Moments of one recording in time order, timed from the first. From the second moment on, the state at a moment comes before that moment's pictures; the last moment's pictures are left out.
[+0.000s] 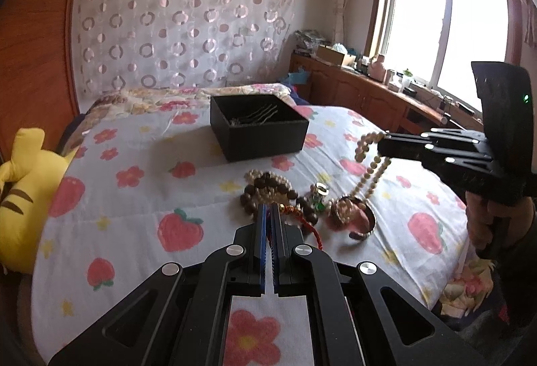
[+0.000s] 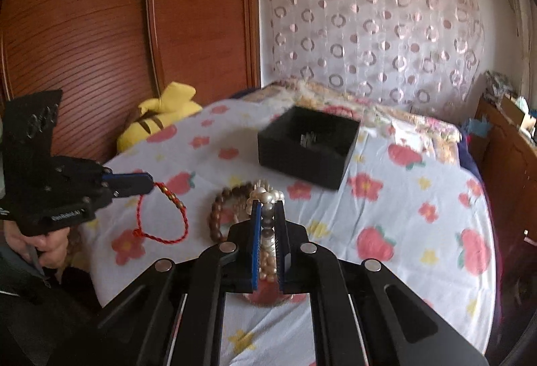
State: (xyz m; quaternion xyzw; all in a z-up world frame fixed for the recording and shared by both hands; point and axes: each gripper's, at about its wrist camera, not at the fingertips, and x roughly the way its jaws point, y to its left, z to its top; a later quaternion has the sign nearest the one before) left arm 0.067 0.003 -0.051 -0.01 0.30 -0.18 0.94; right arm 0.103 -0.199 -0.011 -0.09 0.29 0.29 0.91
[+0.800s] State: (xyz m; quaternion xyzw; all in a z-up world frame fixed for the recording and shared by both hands) left arm 0.113 -0.005 0.011 0.01 0.24 -0.18 0.95; right arm 0.156 -0.184 0.116 -0.13 0.17 0.26 0.94
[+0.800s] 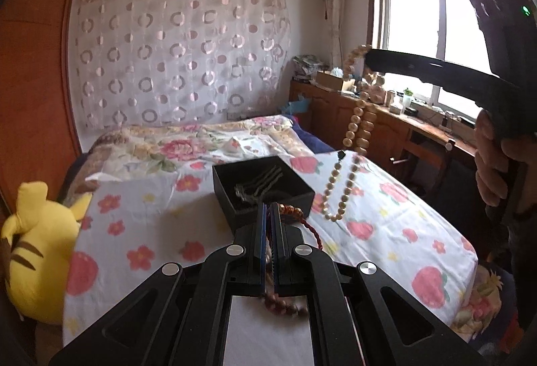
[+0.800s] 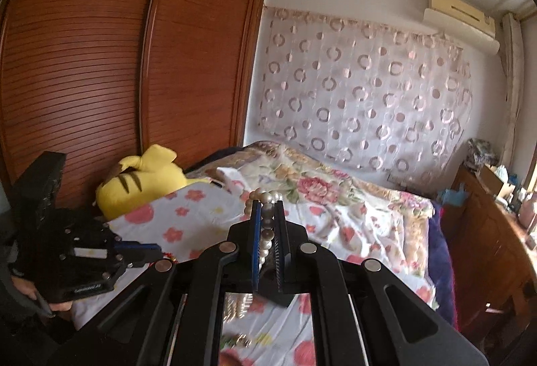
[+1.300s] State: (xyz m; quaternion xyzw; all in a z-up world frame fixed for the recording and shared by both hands) left arm 0.137 -0.005 0.018 0.02 0.24 -0.17 0.96; right arm 0.235 -0.160 0.099 -0.17 0.21 0.23 0.94
